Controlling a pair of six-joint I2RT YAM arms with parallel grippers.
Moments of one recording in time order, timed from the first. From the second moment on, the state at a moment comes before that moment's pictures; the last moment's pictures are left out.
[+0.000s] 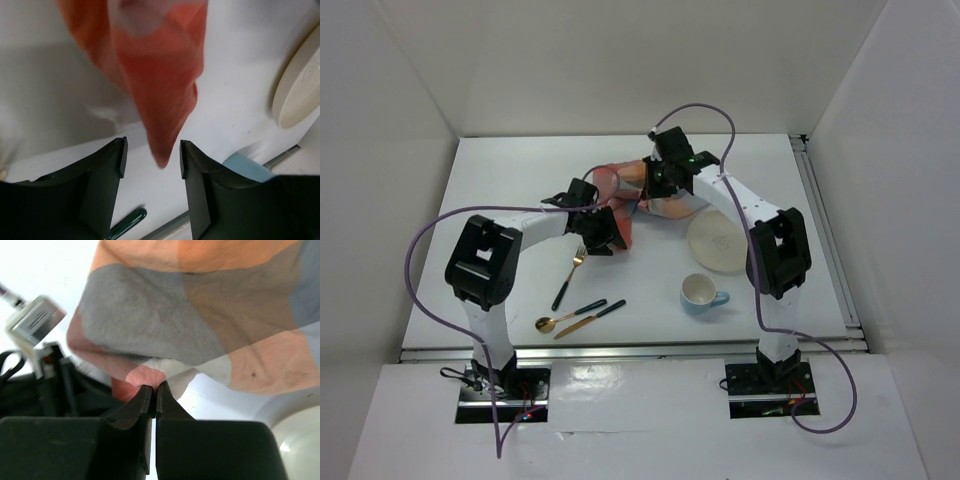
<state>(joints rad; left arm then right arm) -0.37 1.89 1.20 -0.36 0.37 -0.75 0.49 2.00 1.76 -0.58 -0.12 0.37</state>
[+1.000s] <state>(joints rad) 0.16 1.69 2.12 -0.86 0.40 -0.53 0.34 1.67 2.09 -0.76 -0.12 0.23</state>
